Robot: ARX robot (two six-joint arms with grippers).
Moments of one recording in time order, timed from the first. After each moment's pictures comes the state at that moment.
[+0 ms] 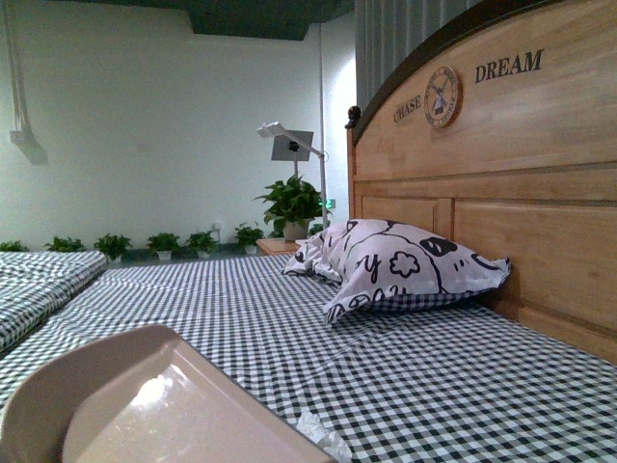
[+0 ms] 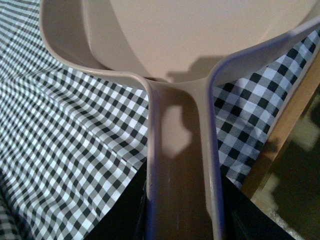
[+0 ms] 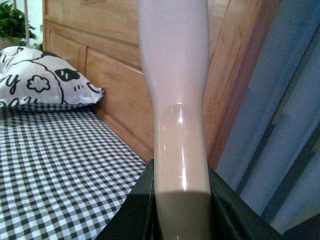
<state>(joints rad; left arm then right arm) 0.07 1.15 0.63 -0.14 0.38 0.93 0.47 0.53 0.33 0.42 0.79 -0.34</state>
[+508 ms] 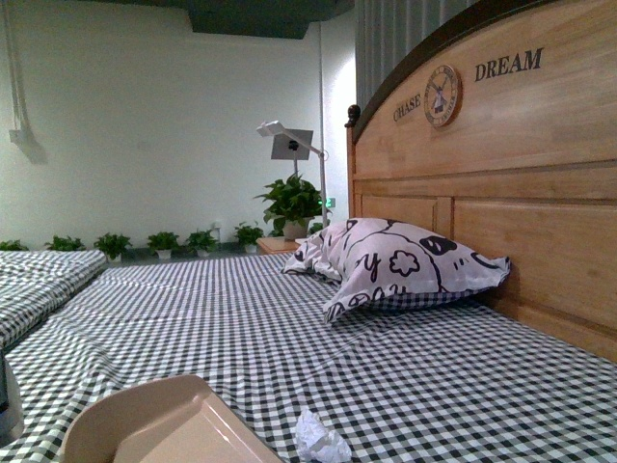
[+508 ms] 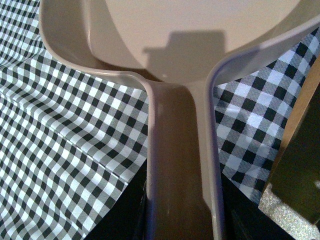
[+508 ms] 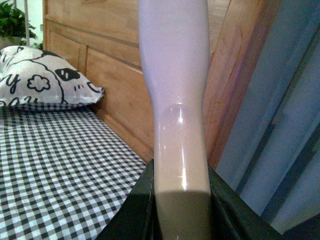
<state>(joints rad) 0.04 1.39 0.78 -0.19 0.36 0.98 0.47 0.53 0.33 0.42 0.79 -0.34</state>
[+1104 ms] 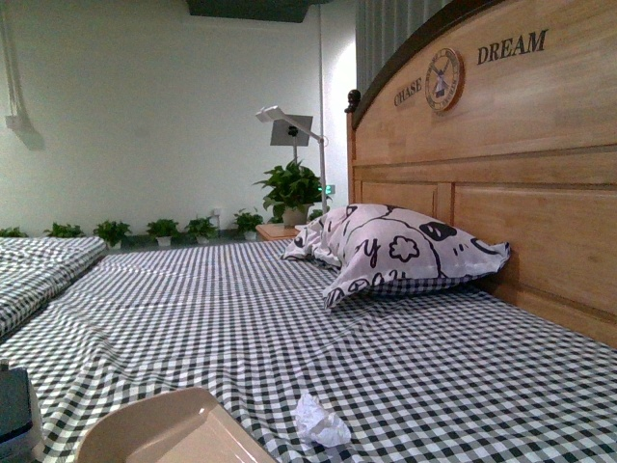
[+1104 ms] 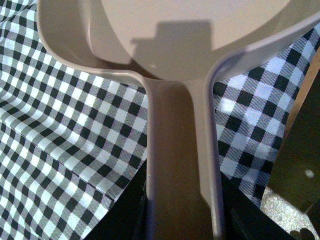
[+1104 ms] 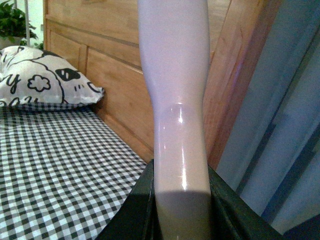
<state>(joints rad) 0.03 1.48 0.79 -0.18 0.35 1.00 0.47 0.53 0.33 0.42 0.79 -0.34</state>
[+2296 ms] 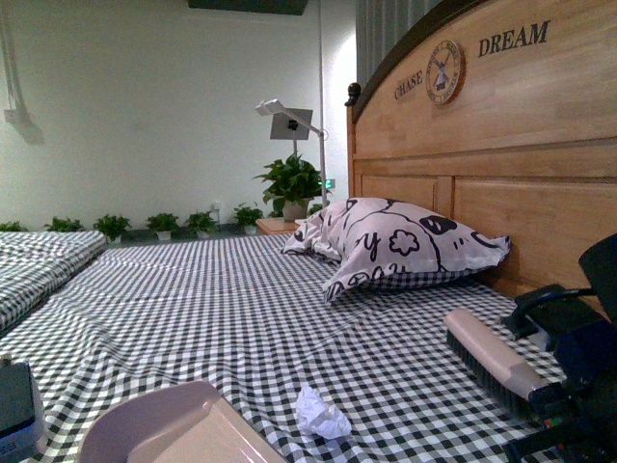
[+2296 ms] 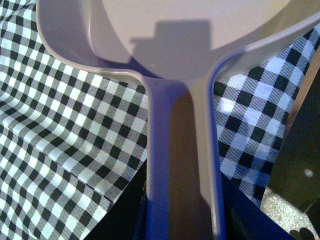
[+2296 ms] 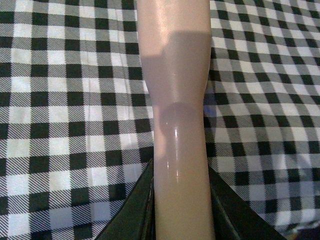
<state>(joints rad) 0.03 1.49 0.79 -0.18 0.35 1.00 0.30 1.83 0.97 0.22 0.21 -0.14</state>
